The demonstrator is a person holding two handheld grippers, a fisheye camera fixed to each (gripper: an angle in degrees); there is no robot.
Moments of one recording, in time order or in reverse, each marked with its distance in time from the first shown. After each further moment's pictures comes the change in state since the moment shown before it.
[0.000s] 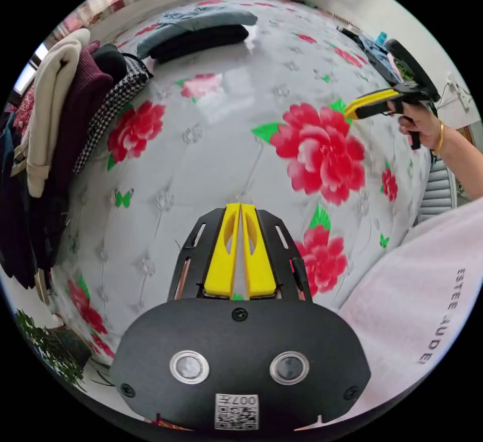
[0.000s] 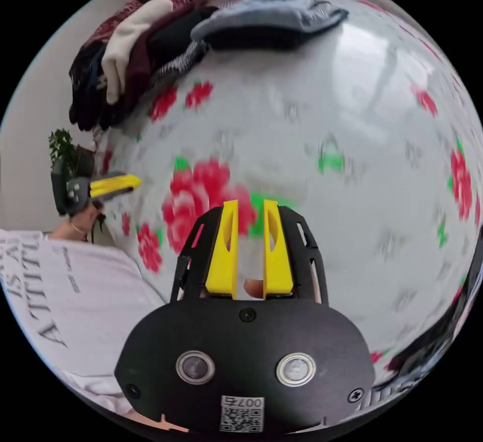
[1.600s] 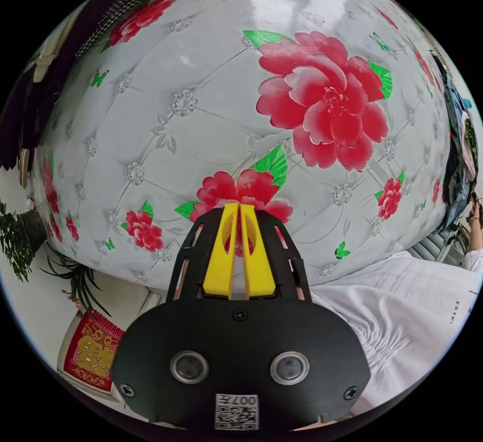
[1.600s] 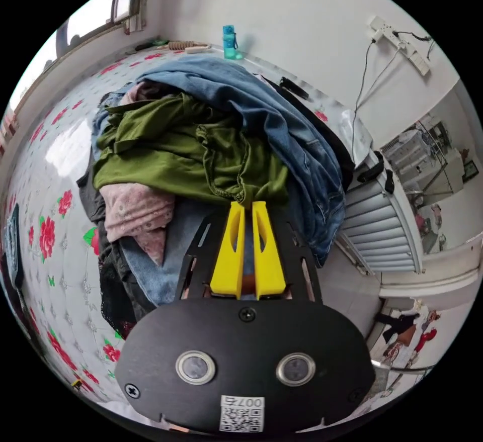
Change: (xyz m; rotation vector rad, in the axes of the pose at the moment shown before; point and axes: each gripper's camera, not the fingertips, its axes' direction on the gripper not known) left arm 0.096 -0.028 0.050 -0.387 0.044 -0.454; right arm 0.414 0.369 -0.253 0.489 0.642 1.041
